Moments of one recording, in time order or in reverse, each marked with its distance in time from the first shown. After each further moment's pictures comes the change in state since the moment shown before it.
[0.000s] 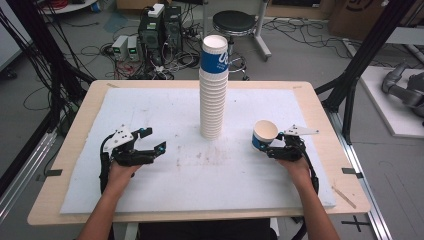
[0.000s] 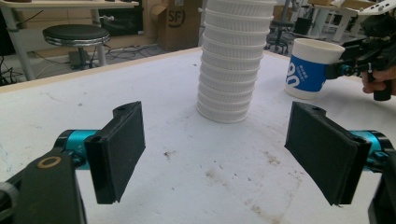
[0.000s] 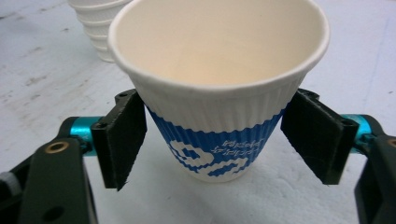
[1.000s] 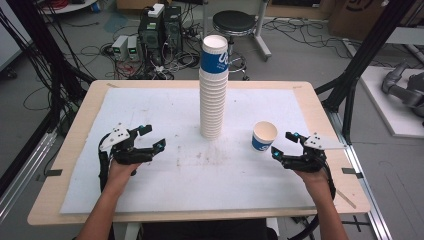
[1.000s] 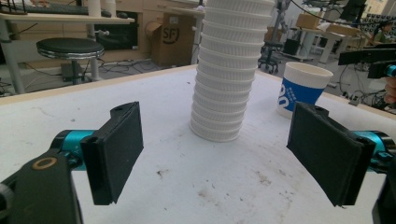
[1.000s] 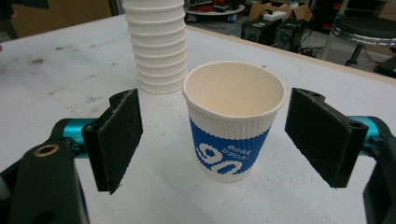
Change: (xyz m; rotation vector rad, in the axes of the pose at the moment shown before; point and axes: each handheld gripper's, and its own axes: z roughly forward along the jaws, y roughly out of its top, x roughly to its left) left arm 0.002 0.004 -0.001 -0.073 -0.032 -0.036; right arm 0.021 0.002 -0.069 -0.179 0.015 -0.127
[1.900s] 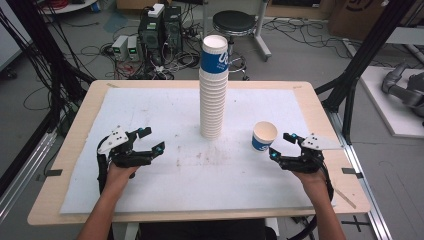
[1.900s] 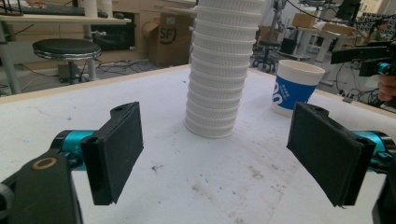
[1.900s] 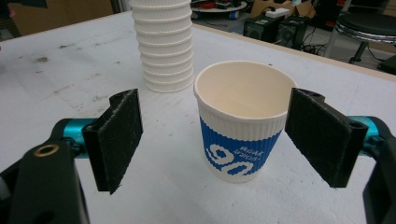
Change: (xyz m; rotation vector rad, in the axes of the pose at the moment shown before) left arm -0.005 -0.002 -0.006 -0.003 -0.011 0.008; right arm 0.006 0.001 0.003 0.008 -0.005 0.009
